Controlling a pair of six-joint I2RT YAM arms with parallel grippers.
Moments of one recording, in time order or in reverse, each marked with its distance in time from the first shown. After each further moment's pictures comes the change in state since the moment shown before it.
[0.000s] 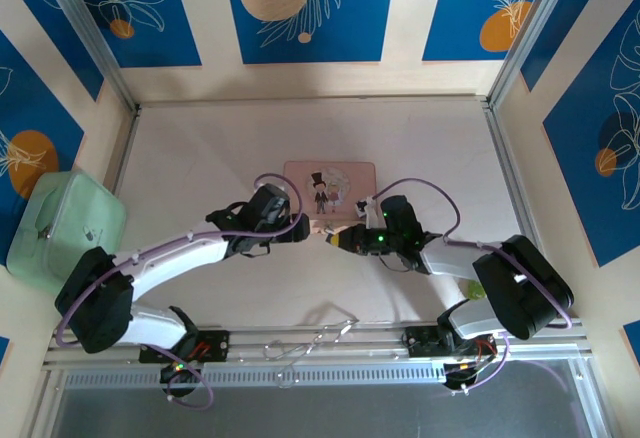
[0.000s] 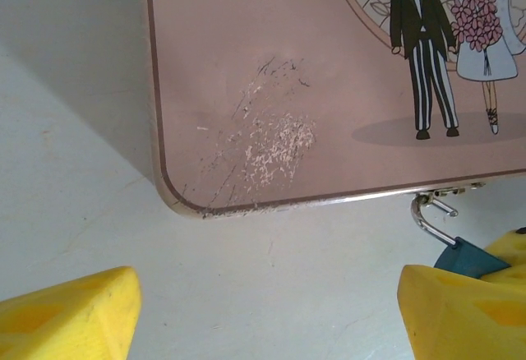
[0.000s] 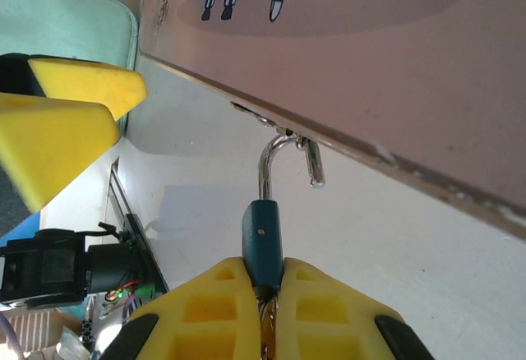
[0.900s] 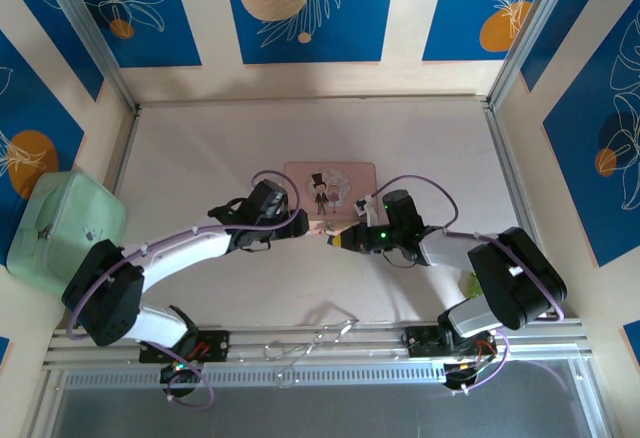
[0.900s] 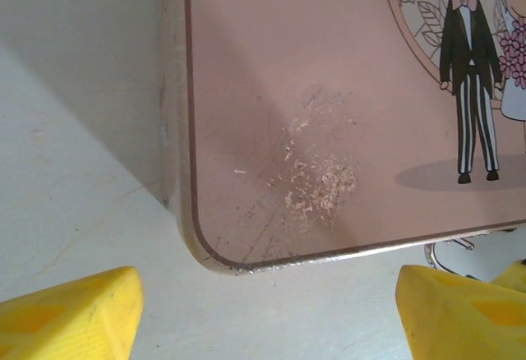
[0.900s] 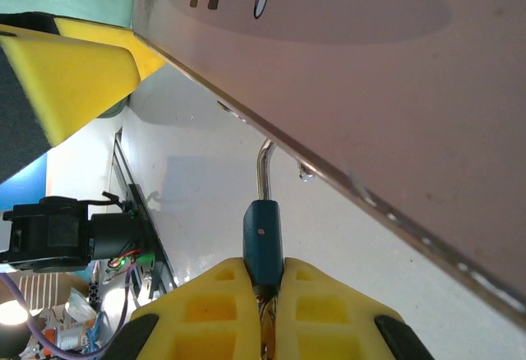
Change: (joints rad) left arm 0.051 0.055 0.000 0.036 0.056 -0.041; right arm -0.050 0.056 0.049 -0.081 -0.118 -0.101
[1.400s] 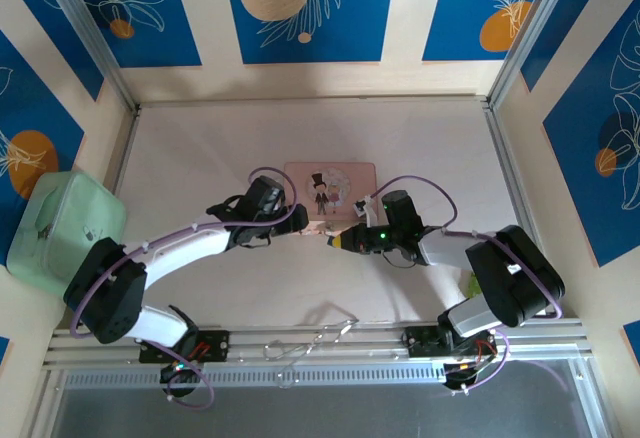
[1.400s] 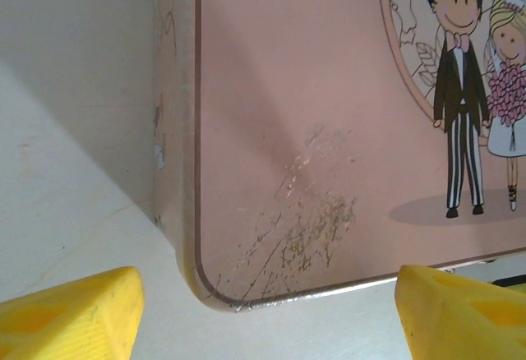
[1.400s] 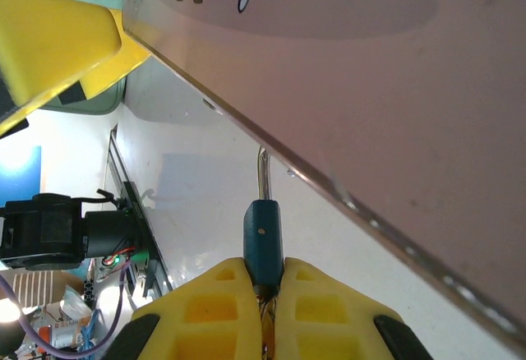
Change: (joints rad) left arm 0.032 0.010 -0.001 0.047 0.040 -0.027; right arm 0.001 0.017 0.000 0.004 0.000 -0.019
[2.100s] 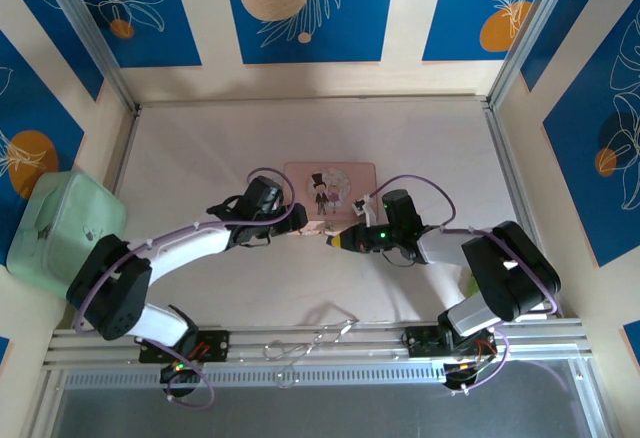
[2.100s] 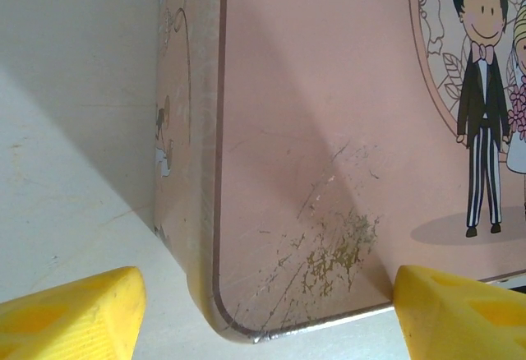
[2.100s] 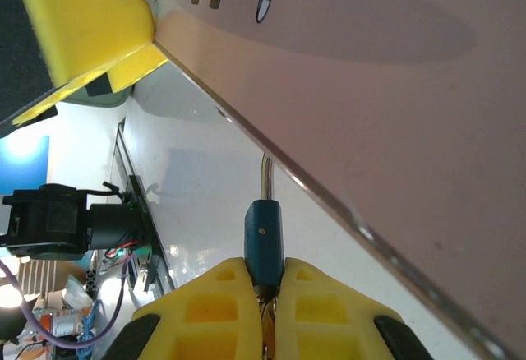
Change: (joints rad) left arm 0.024 0.023 -0.022 0.047 0.032 -0.021; right arm -0.014 0.035 0.002 0.045 -0.048 -0.027
